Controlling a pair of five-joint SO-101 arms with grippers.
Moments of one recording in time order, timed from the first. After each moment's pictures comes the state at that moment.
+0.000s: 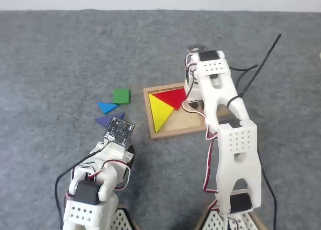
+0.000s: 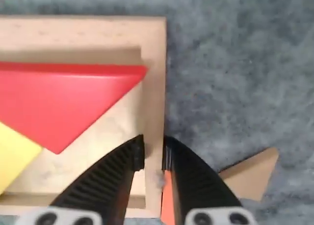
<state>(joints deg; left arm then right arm) 4.8 -102.9 97.1 72.0 -6.1 -15.2 47.6 -34.1 88.2 -0.7</state>
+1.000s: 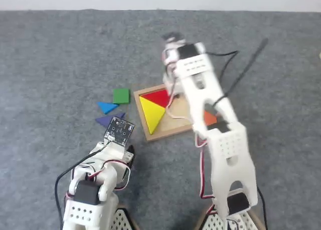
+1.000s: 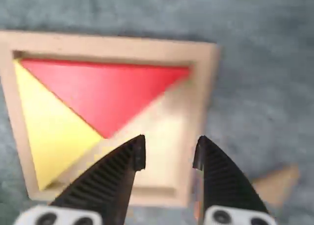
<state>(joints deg) 4.8 -102.9 97.1 72.0 -6.1 -23.5 45.1 -44.9 92.7 -0.9</state>
